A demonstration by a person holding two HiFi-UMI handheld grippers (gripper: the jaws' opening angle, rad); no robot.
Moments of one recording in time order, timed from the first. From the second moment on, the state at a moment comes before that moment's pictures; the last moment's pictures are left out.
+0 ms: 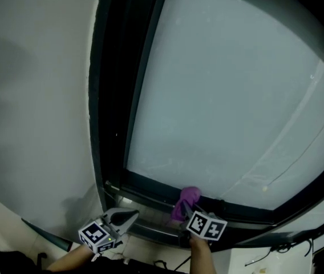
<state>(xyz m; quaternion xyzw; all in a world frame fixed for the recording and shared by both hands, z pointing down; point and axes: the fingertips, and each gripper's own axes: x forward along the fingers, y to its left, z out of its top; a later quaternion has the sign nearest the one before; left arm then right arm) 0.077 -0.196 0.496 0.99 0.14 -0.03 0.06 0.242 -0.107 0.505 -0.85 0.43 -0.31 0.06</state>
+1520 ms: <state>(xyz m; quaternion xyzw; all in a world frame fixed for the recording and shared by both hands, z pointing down) 0.034 -0.234 0.496 1.00 -0.03 -0.03 0.07 0.198 -0.202 0.508 -0.75 0.57 -0.34 -0.02</state>
